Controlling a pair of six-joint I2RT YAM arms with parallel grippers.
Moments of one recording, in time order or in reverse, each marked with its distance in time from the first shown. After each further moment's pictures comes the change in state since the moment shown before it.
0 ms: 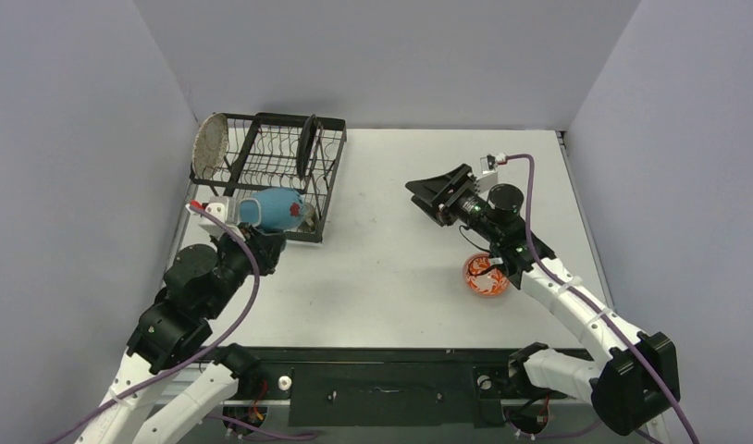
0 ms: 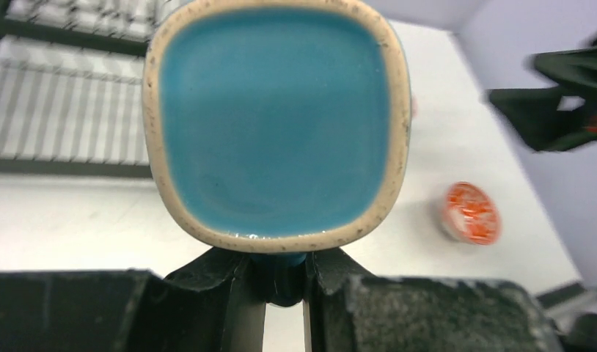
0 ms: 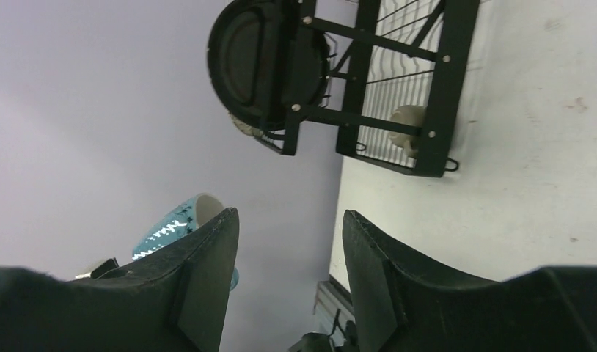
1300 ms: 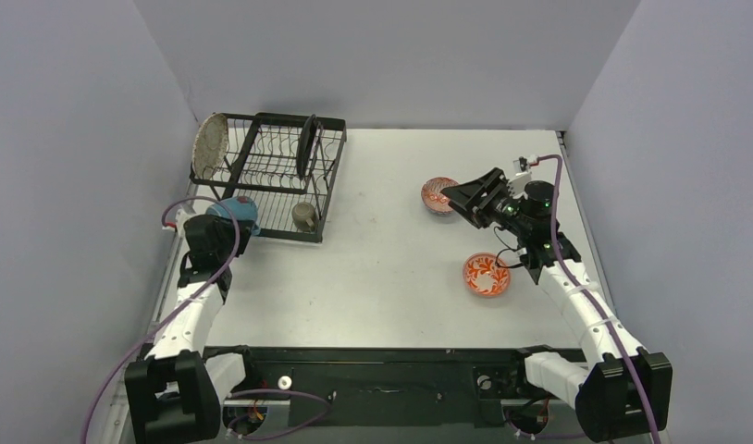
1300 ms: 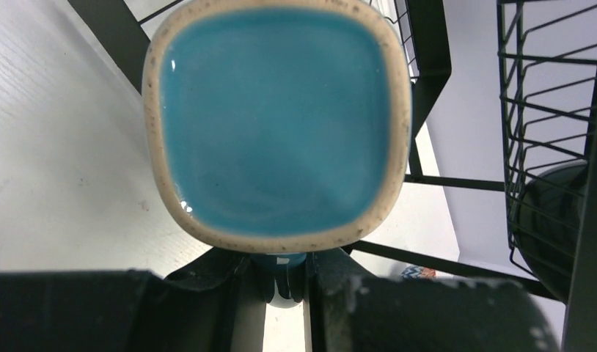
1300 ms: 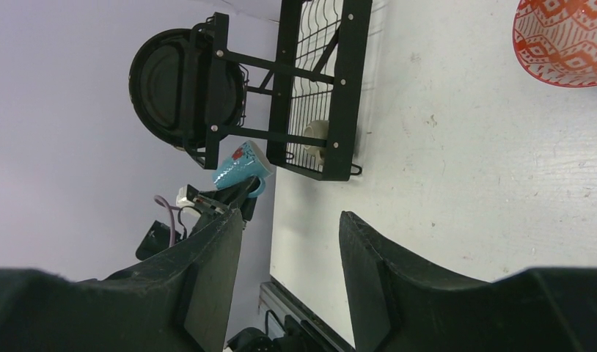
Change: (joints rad) left arm 0.734 0.475 -0.422 0.584 0.211 -0.594; right arm -0.311 -0.042 -0.033 -0.182 -0.227 -0.204
